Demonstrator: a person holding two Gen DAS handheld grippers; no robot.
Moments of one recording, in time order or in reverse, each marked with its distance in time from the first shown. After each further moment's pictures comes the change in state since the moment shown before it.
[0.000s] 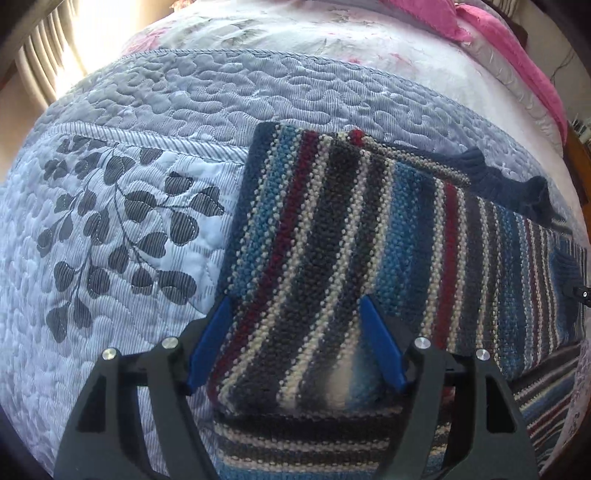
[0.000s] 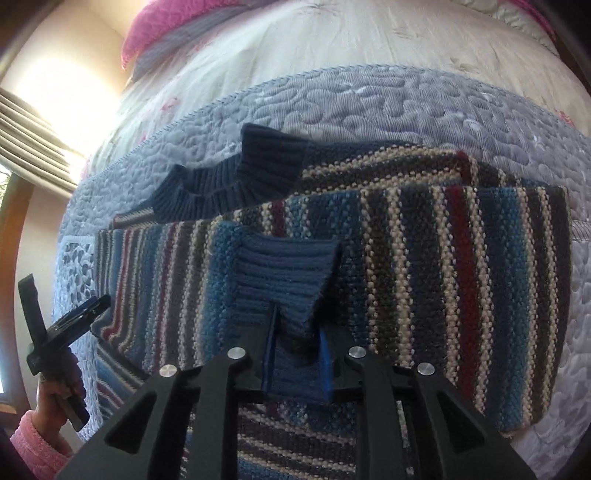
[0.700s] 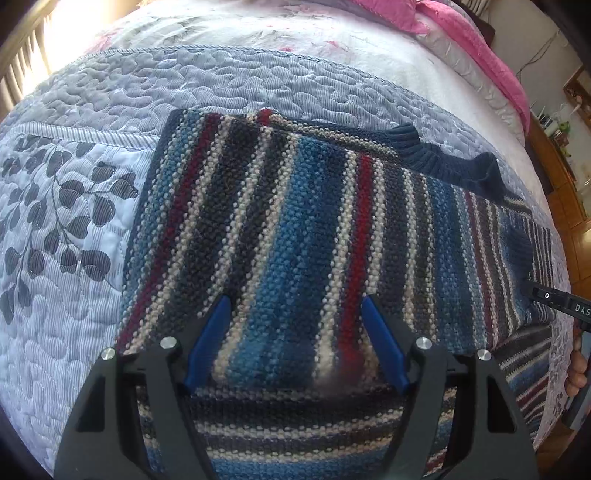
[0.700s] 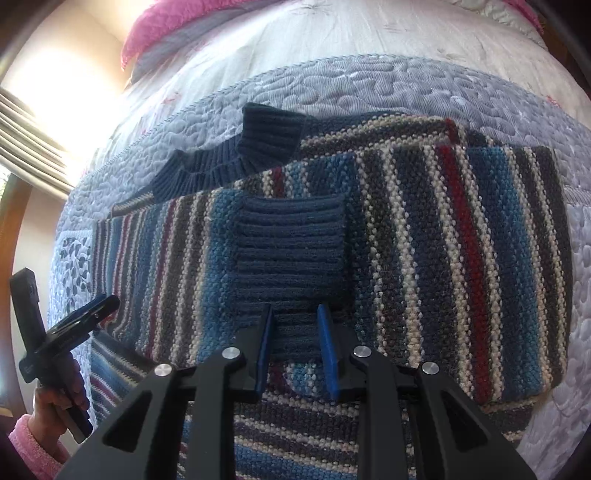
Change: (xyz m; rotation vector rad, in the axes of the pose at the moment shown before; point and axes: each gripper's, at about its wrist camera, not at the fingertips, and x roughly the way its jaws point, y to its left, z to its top) left arm 0.009 -0.039 -0.019 0.044 0.011 -0.159; right arm 0.014 0.006 -0.029 0.008 -0.016 -0.014
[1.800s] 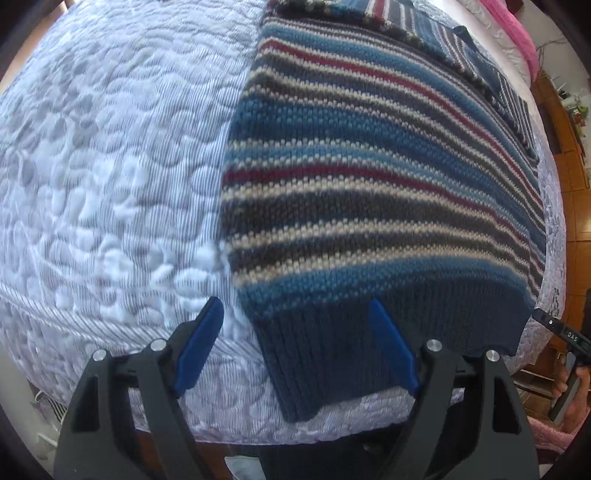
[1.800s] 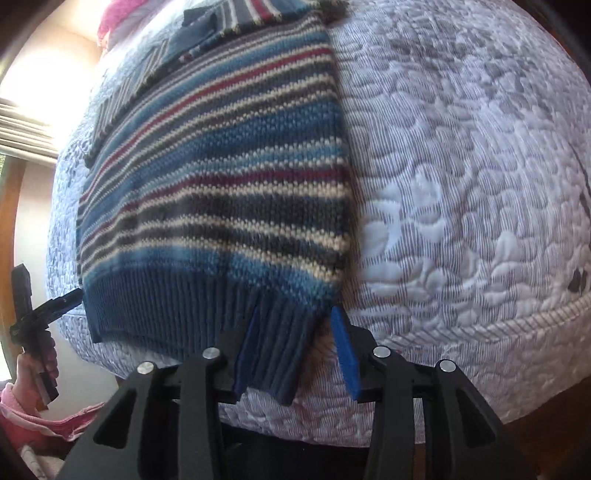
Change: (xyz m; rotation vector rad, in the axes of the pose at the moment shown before) left arm -0.126 0.055 -0.264 -0.100 0.326 0.016; right arm -0.126 -0.099 -0.326 0.176 0.199 -0.021
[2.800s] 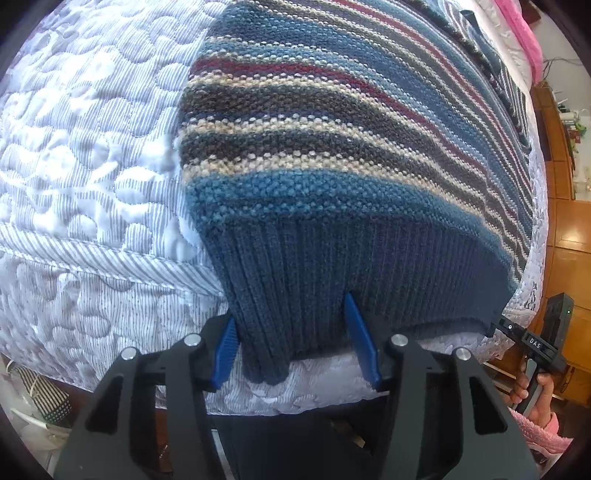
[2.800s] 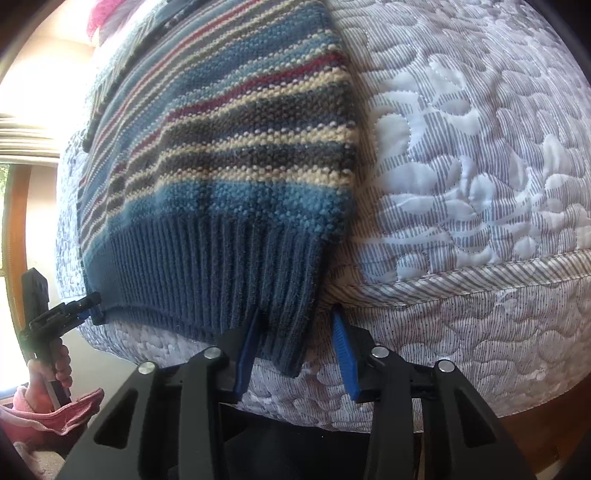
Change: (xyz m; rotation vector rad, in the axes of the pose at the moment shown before) left arm 0.024 -0.001 -0.031 -0.078 0.107 -0.110; right arm 0.037 -0.005 -0.018 0.043 0.087 0.087
